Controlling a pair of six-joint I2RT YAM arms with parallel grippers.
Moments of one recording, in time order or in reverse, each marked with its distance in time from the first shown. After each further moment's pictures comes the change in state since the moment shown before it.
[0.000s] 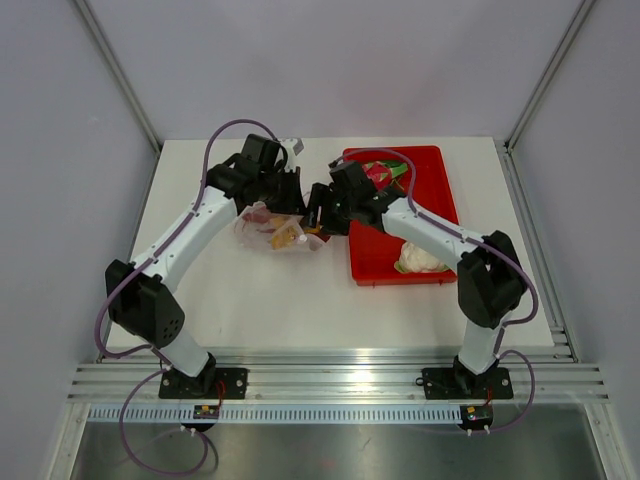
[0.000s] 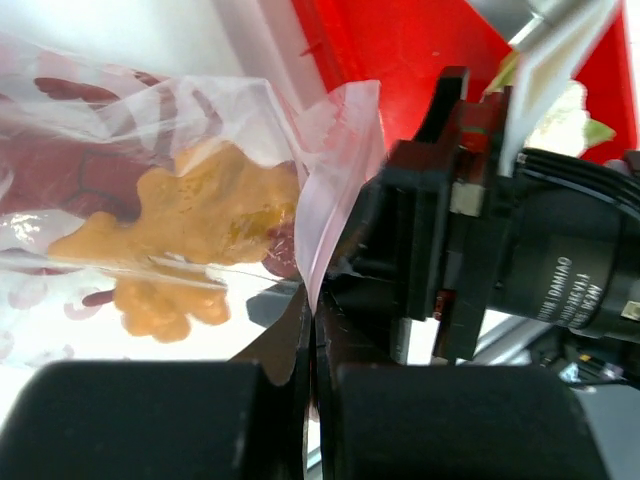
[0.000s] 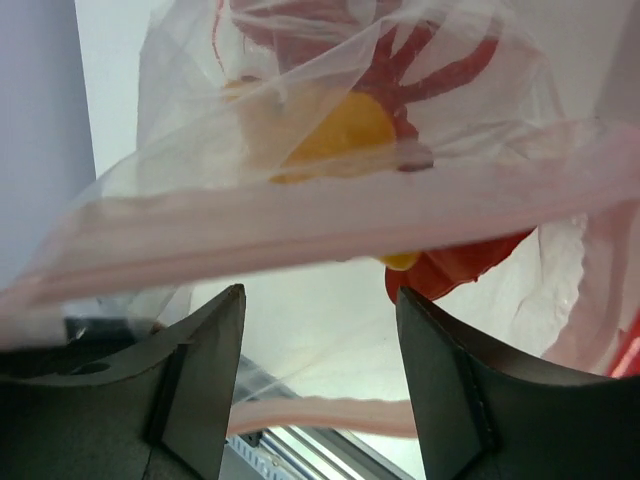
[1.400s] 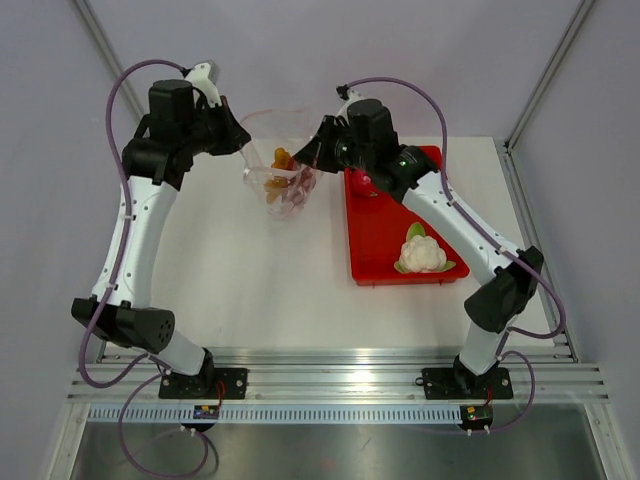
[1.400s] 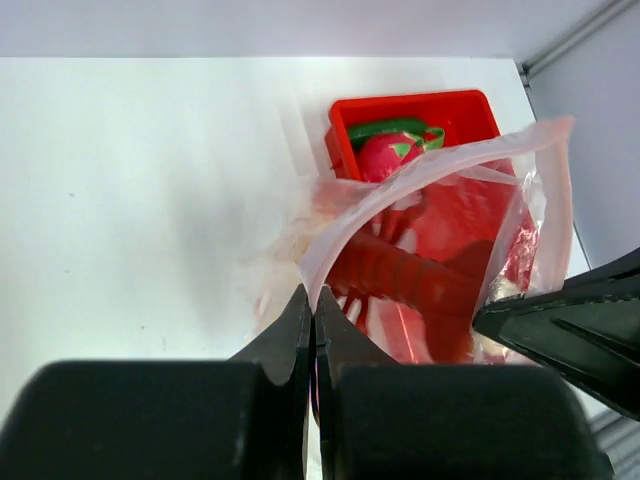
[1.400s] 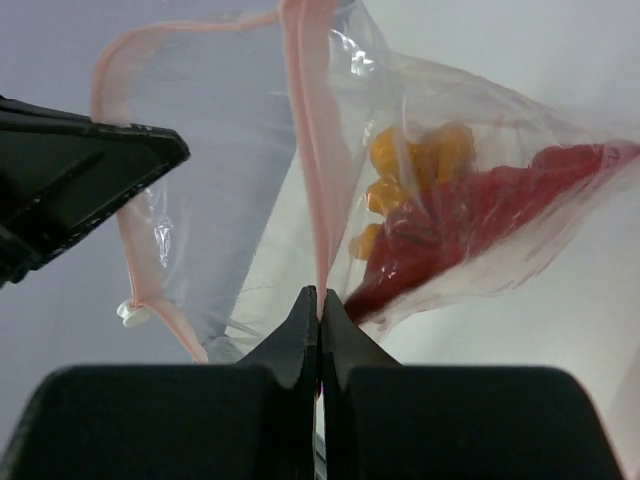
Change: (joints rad) left arm 0.258 -0.052 0.372 -0.043 -0.017 0.011; right arm -0.021 -0.063 0.431 -0.065 0.069 -0.072
